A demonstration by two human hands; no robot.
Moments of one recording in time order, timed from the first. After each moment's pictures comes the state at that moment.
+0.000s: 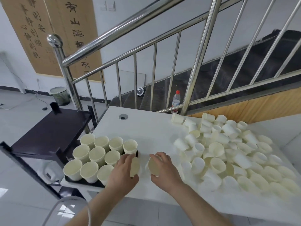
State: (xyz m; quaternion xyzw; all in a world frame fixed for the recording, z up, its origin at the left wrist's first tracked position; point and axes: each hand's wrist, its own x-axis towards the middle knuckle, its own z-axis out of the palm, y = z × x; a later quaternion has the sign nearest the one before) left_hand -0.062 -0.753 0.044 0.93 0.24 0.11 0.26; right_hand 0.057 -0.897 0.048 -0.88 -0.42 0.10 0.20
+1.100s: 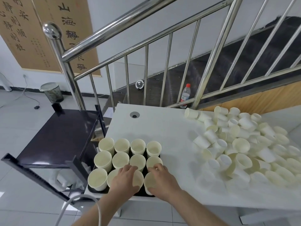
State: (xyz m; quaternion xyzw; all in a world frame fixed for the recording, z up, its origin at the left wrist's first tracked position) left_hand -0.096 -0.618 -0.002 0.95 0.19 -0.07 0.22; right_hand -0.001 -0.771 0.000 -0.90 -0.38 0.19 0.12
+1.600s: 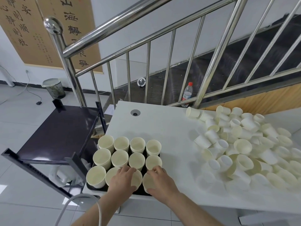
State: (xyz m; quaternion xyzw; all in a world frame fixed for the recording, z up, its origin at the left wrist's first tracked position) left_hand -0.096 -0.621 -0.011 0.96 0.21 -0.08 0.19; right_hand -0.001 -0.774 -0.012 -0.89 -0.39 0.20 0.12
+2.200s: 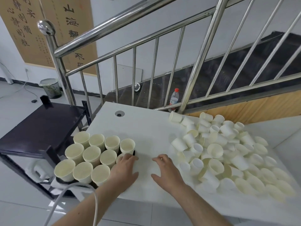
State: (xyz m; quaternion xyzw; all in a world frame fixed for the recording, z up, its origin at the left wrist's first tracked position) left_hand -0.024 -0.735 0.027 0.95 0.21 0.01 0.22; right_hand 0.079 -0.896 0.032 -0.90 -0.40 0.11 0.16
